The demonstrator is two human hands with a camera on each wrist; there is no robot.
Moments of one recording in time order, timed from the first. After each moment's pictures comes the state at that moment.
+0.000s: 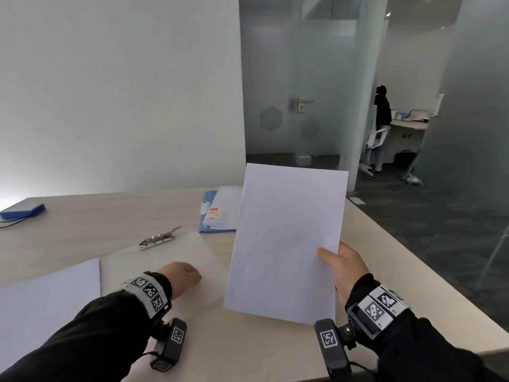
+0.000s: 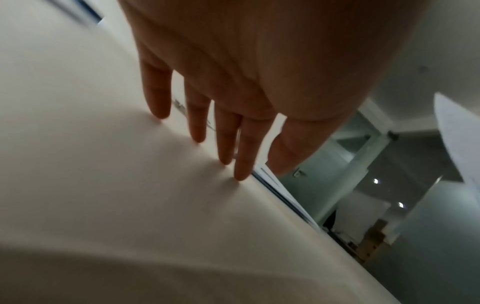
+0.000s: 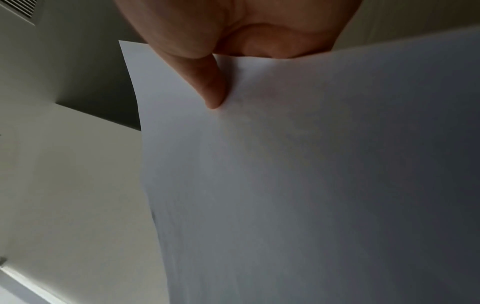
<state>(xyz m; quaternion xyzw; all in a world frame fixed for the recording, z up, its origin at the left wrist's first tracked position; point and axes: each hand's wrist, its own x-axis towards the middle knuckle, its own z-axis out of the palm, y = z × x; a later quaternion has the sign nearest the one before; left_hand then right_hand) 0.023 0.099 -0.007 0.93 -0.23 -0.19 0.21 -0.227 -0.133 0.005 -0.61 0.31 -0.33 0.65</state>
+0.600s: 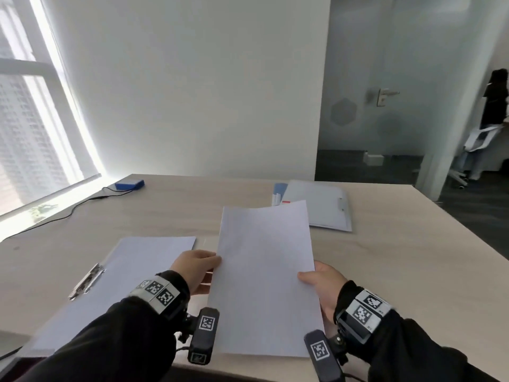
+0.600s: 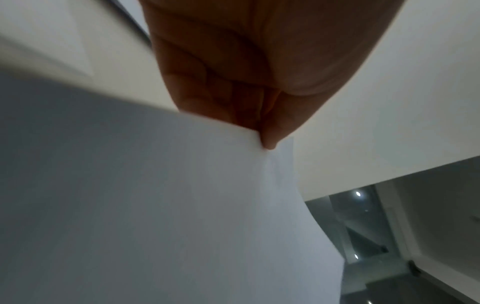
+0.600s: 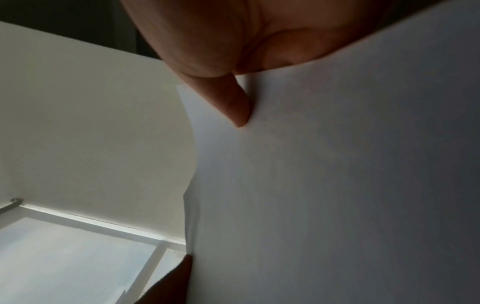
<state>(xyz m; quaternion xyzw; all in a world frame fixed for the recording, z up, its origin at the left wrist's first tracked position) 0.025 0.222 0.006 0.77 -0.04 -0.22 0.60 -0.102 -0.020 -0.028 -0.66 0.26 -0.06 0.70</state>
